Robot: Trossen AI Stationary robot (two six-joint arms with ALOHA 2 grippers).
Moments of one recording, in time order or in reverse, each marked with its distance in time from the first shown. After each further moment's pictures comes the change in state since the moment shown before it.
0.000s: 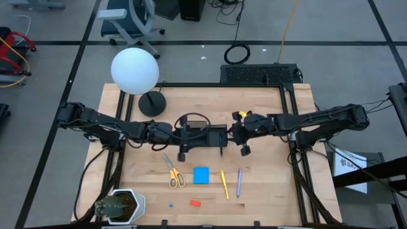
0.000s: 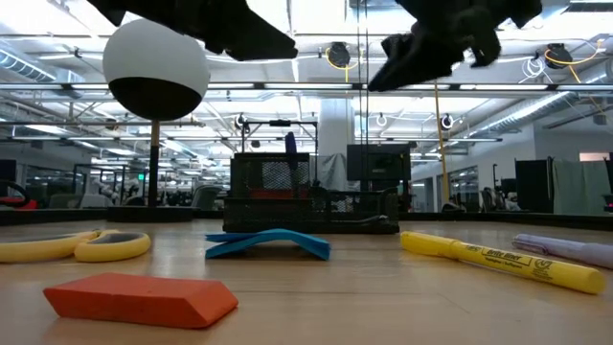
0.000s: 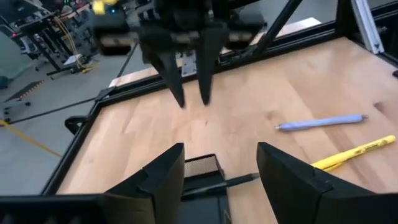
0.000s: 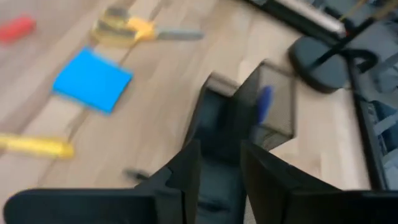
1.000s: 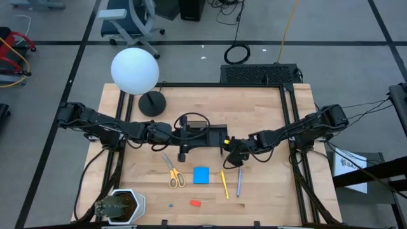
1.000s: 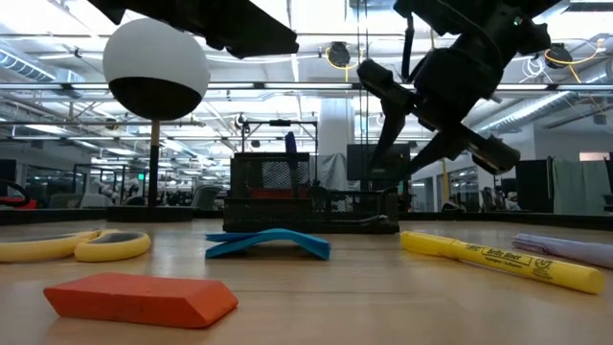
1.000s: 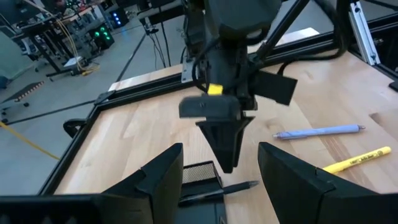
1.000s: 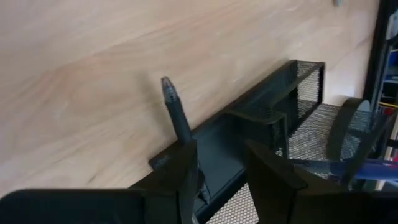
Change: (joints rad) left arm 0.000 0.000 0.000 0.024 -0.001 -0.022; right arm 0.164 0.317 0.000 0.035 0.259 -0.730
